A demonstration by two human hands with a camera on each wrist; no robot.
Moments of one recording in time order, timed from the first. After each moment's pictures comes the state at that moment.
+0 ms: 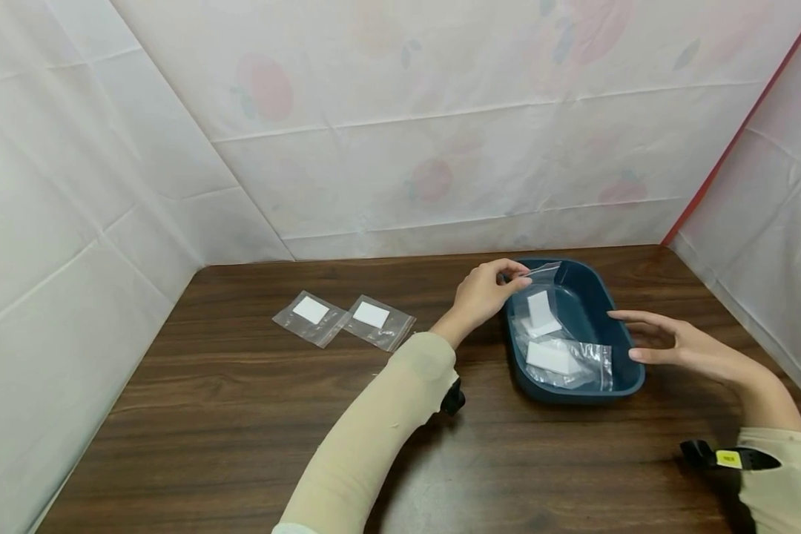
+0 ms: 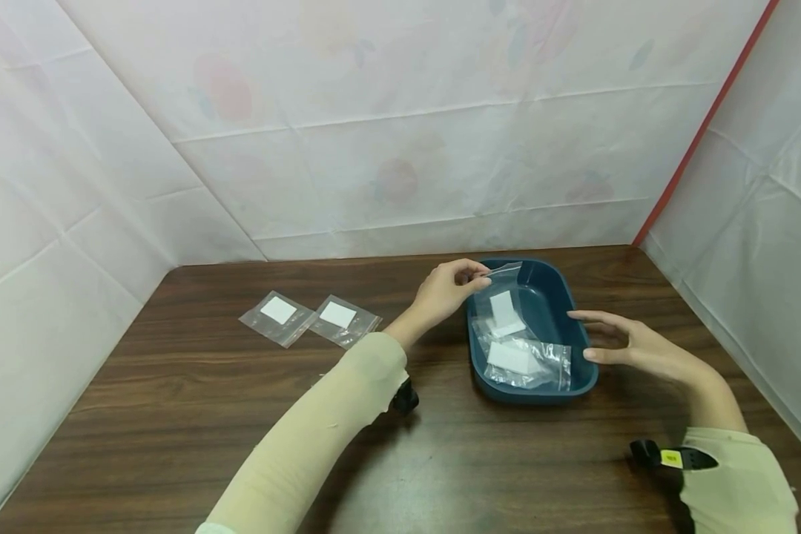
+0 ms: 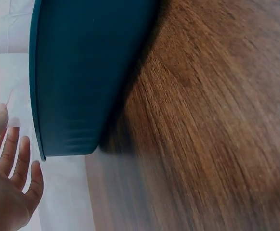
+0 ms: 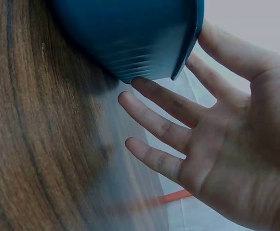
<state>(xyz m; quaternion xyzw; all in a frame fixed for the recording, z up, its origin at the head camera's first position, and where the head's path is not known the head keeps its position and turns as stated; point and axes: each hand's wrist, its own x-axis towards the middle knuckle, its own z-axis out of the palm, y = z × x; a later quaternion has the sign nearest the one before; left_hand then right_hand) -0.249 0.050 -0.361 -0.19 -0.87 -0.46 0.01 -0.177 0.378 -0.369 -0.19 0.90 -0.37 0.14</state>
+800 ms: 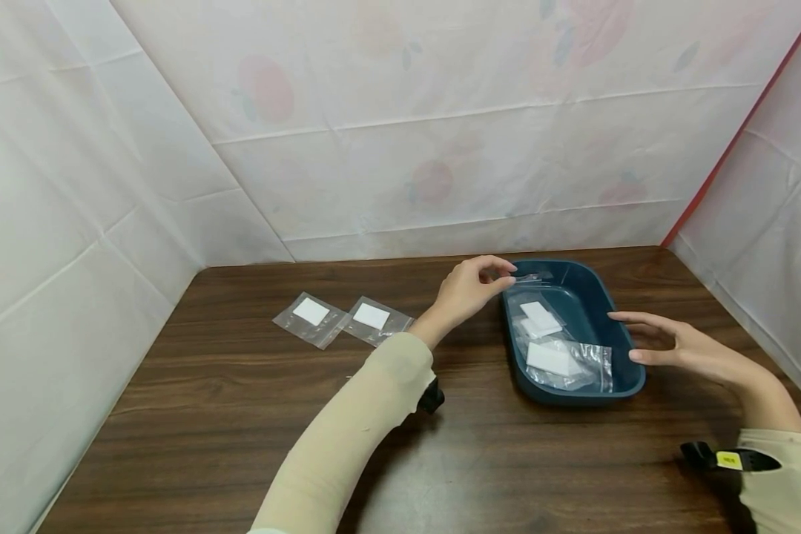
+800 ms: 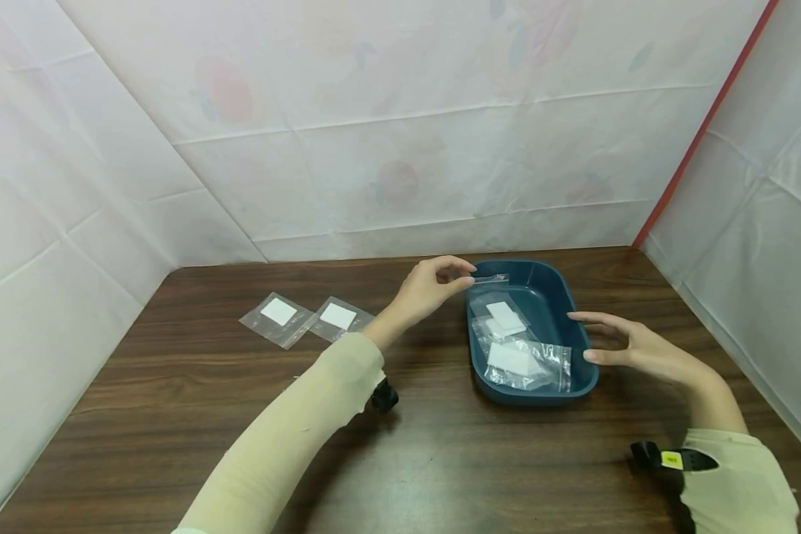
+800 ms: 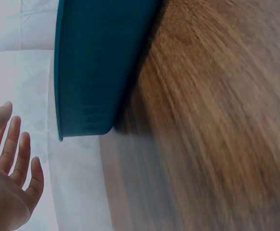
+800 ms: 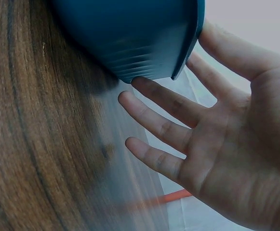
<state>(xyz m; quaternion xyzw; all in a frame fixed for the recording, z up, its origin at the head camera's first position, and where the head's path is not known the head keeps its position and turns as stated) -0.247 0.025 -0.352 -0.22 -0.85 -0.47 0.02 -0.175 0.380 -0.369 -0.19 0.90 -0.37 0.14</state>
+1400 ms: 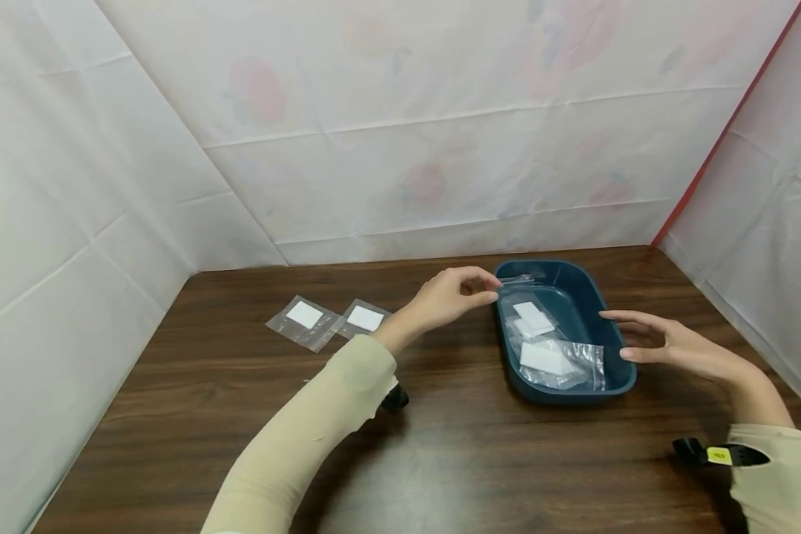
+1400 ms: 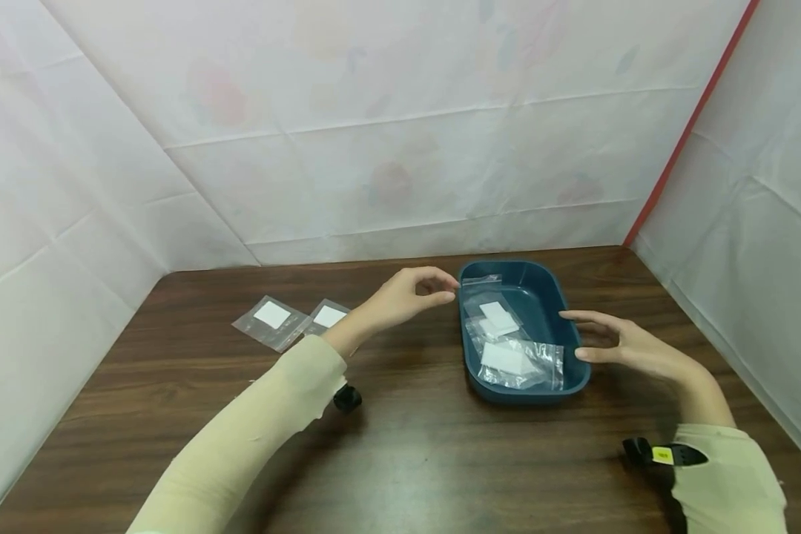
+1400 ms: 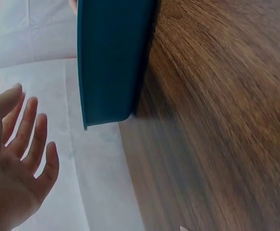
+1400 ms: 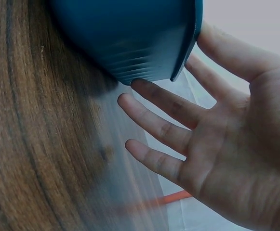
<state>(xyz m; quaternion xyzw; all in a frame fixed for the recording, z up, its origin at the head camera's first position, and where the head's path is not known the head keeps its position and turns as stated) -0.233 -0.011 -0.334 -0.28 -0.85 -0.44 -0.07 -0.177 0.374 -0.368 -0.19 0.90 -0.37 0.15</state>
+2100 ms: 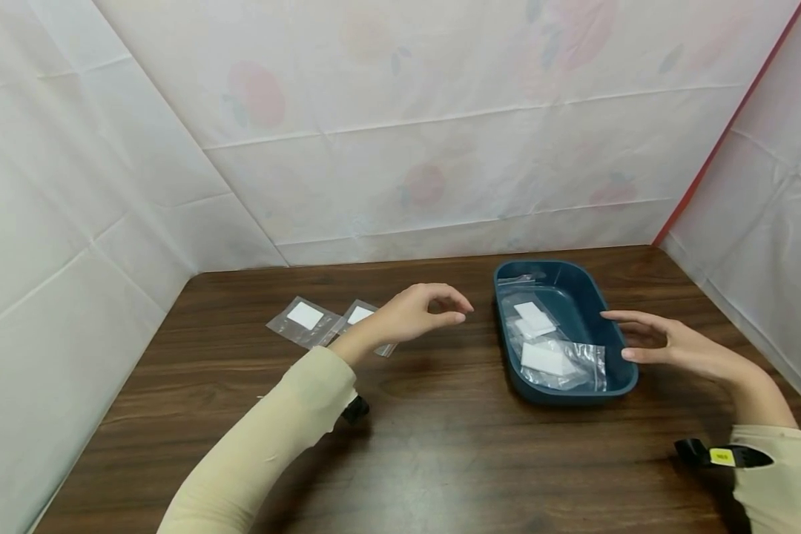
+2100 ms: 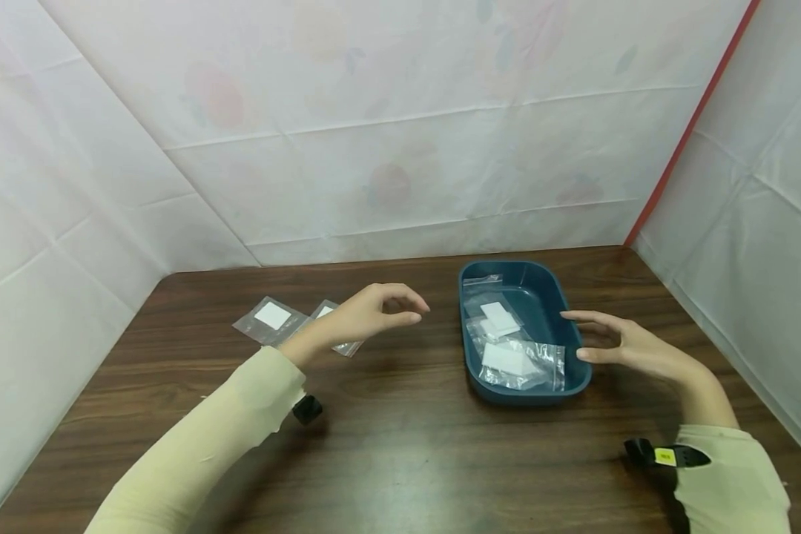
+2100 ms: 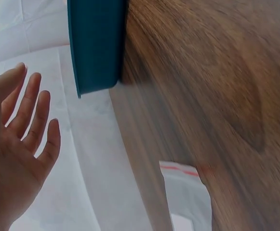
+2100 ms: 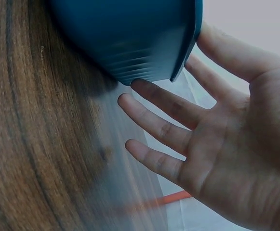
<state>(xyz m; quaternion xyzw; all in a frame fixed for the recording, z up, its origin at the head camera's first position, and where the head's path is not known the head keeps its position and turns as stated) -0.222 -0.060 -0.336 -0.35 -0.84 -0.40 -0.11 -0.177 0.371 -0.365 -0.19 0.90 -0.36 0.14</state>
